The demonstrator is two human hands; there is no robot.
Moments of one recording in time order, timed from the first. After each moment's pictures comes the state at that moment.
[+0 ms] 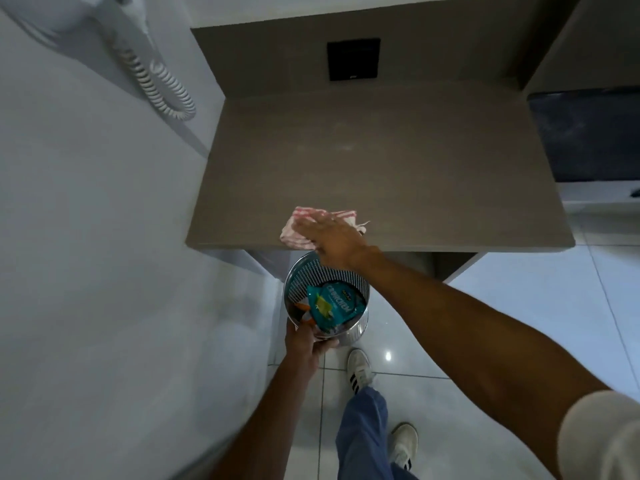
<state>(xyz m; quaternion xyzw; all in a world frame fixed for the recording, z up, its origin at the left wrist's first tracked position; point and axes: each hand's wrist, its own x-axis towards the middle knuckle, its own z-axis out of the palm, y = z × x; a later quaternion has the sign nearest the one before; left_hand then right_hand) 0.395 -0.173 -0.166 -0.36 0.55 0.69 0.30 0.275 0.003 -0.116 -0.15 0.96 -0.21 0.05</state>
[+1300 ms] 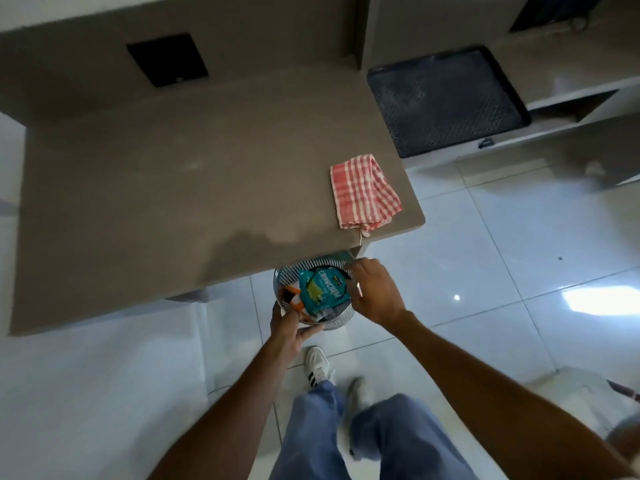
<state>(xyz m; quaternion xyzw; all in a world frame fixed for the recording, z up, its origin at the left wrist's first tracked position) 0.398 0.019 -0.198 -0.31 0.59 0.60 0.45 0.492 0.203 -0.180 0.21 0.93 -0.29 -0.05</state>
